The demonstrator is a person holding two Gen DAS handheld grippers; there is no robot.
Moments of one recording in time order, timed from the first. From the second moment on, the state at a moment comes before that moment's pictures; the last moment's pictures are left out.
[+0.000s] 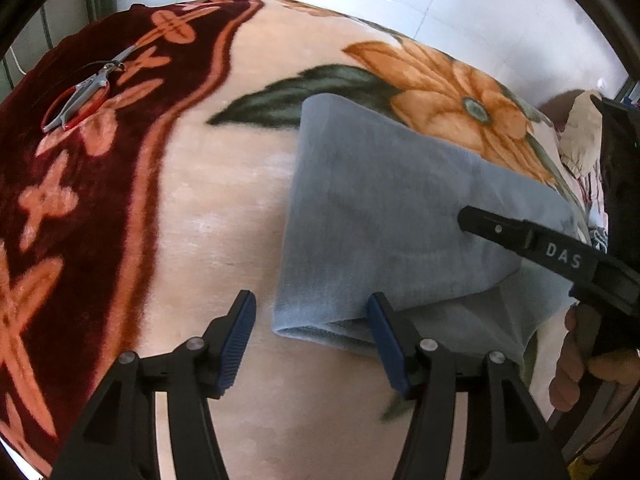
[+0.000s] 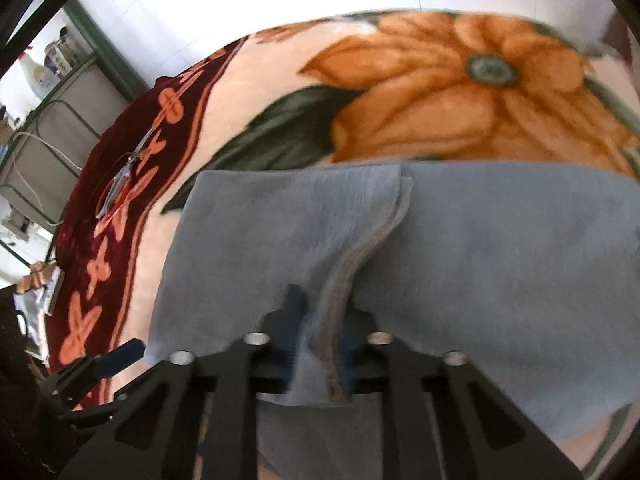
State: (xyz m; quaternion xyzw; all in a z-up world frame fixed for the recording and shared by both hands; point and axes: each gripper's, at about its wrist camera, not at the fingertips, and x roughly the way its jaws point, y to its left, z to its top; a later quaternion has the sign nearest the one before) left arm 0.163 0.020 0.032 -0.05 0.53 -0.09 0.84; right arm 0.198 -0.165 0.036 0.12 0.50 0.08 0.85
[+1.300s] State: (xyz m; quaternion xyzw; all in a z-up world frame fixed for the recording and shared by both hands) left arm 0.175 -0.026 0.061 -0.05 0.52 -0.14 0.84; right arm 0.153 -0.333 0.058 0.06 0.50 -0.06 0.86
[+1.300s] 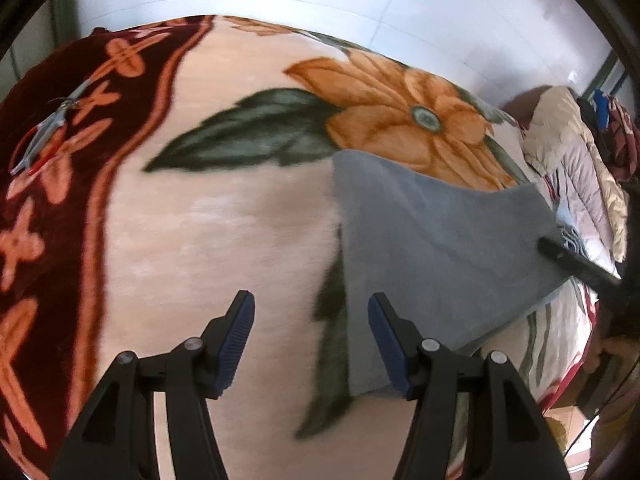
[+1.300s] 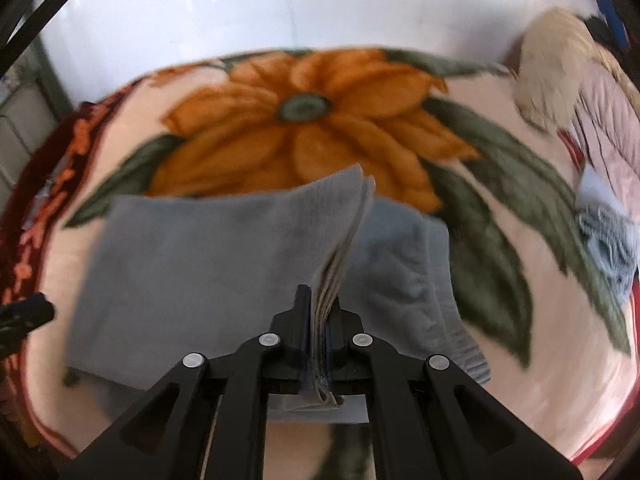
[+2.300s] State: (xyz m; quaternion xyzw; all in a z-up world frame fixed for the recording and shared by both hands) left arm 0.191 -0.079 0.024 -0.10 0.54 -0.20 0.81; right arm 0.088 -0.393 0.025 0.35 0.42 -0.07 0.83
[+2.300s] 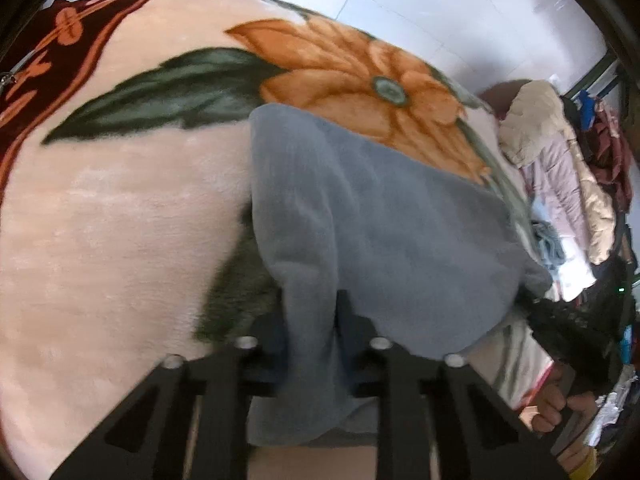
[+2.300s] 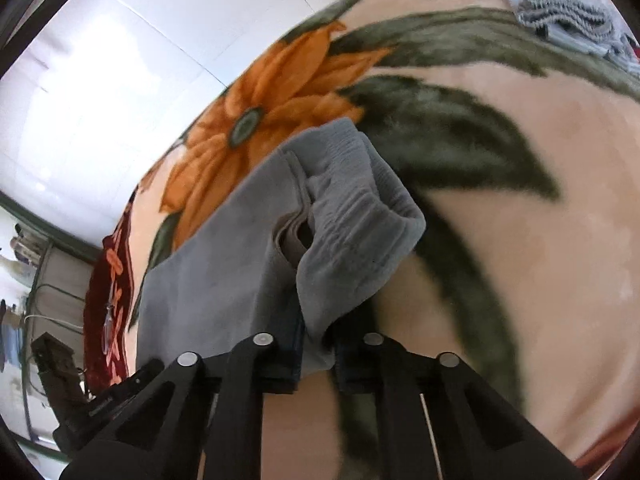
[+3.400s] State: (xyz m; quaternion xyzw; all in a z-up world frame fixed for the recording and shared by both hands) left arm 0.071 0.038 0.065 -0.04 0.52 -0.12 0.84; right arm -0.001 -0.336 0.043 0.32 0.46 -0.05 0.83
